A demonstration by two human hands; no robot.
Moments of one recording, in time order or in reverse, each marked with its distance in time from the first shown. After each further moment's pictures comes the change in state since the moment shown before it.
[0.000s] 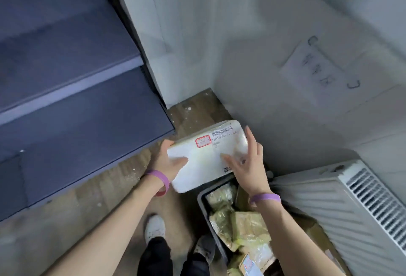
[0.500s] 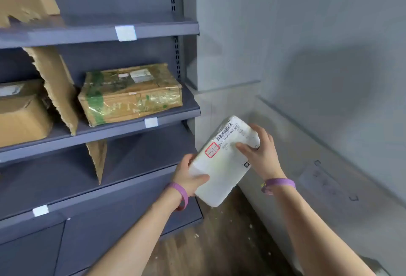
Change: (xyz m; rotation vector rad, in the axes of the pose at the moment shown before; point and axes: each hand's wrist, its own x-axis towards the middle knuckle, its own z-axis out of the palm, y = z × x) left_hand -0.113 0.149 -0.223 -0.348 0.079 0.327; right_hand 0.013 -0.343 -0.032 0.086 0.070 -0.460
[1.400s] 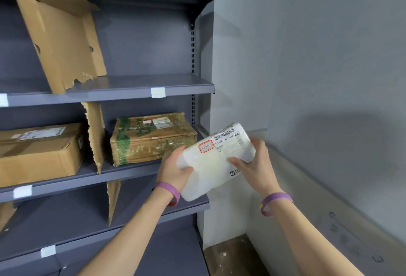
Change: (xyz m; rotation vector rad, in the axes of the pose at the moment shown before) left_hand 0.003 0.093 -0.080 0.156 0.373 0.385; right_hand 0.028 -0.091 0.011 0.041 0.027 -0.179
